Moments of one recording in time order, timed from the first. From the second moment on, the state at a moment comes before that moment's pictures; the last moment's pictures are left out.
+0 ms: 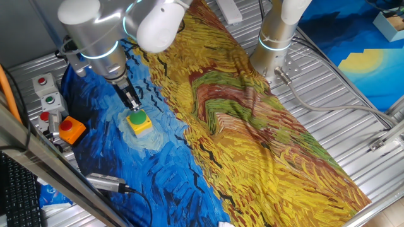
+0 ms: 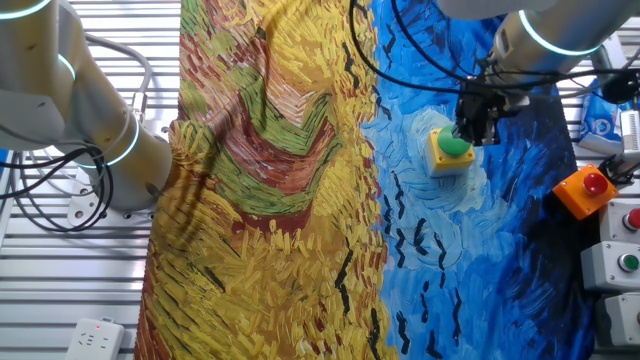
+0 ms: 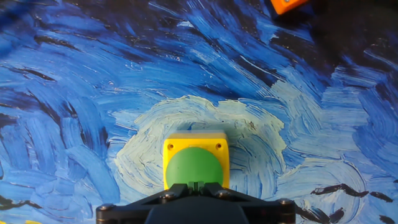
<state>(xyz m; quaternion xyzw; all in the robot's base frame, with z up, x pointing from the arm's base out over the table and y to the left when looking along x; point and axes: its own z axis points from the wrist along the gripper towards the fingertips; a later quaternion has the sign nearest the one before) 0.597 0.026 0.119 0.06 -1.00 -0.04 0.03</state>
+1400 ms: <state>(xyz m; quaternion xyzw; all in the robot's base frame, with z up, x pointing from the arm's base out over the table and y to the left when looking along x) 0.598 0.026 0.121 0.06 -1.00 -0.04 0.03</state>
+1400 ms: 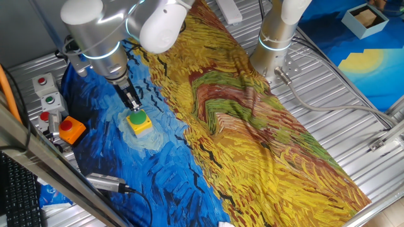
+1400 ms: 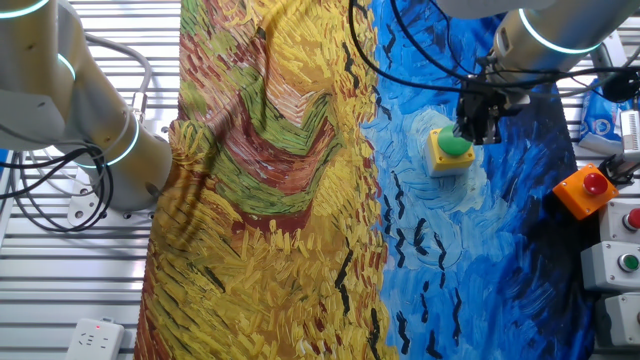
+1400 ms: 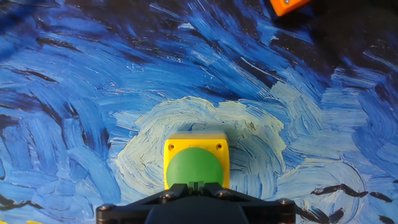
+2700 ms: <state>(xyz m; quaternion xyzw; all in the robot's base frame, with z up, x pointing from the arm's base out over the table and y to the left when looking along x) 0.597 0.025 0.121 0.04 -1.00 -0.04 0.02</state>
